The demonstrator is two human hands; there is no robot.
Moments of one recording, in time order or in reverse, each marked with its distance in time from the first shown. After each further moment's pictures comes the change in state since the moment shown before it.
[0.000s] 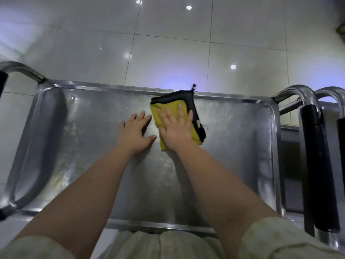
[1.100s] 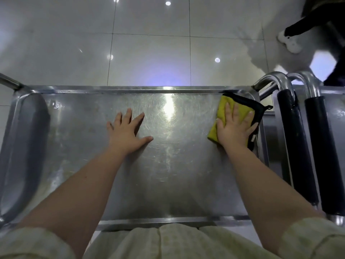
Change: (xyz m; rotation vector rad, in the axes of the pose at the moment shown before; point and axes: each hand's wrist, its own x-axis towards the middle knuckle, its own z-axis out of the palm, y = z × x) left_hand -0.005 0.033 0.007 0.150 -0.101 -0.031; right_hand -0.082 0.191 -0.004 0.107 0.077 0.659
